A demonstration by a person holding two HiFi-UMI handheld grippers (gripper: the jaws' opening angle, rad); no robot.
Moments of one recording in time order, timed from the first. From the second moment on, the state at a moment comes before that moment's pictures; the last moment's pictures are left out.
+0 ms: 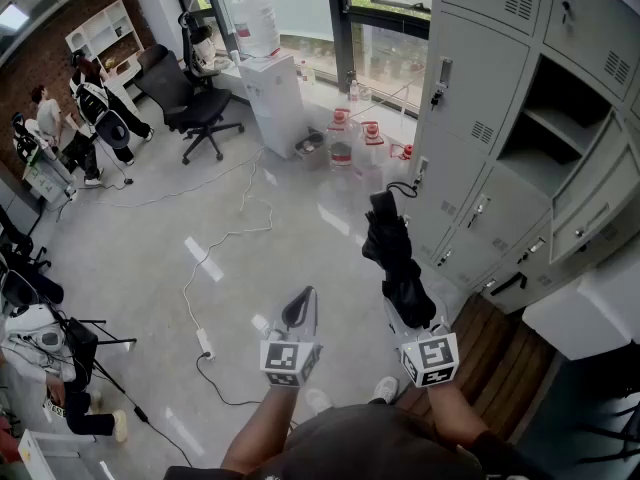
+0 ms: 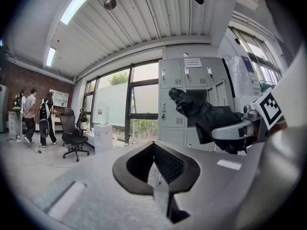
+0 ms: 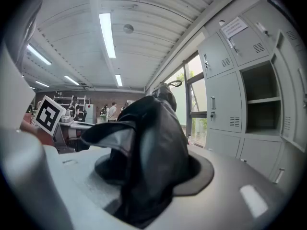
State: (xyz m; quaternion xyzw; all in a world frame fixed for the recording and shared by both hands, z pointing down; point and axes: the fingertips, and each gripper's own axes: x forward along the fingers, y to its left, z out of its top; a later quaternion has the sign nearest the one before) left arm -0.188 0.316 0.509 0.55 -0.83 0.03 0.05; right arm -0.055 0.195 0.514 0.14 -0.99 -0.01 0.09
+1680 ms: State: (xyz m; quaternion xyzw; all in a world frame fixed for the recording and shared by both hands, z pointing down) left arm -0.087 0.183 0.507 0.60 -0.79 0.07 0.04; right arm 0.042 0.072 0.502 0.17 -0.98 0.03 0.03
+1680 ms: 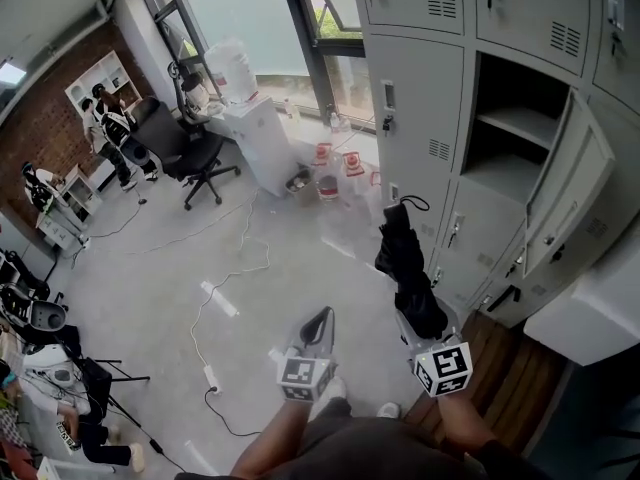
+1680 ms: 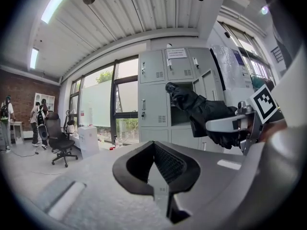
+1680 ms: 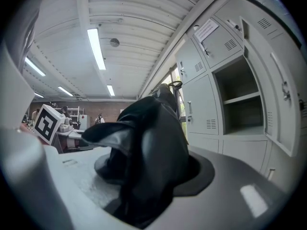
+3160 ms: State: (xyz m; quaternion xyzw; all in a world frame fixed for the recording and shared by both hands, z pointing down) left arm -0.175 -0.058 0.516 0.77 -0.63 0.06 0.03; right arm -0.006 -0.082 0.507 0.40 -0.91 0.03 0.07
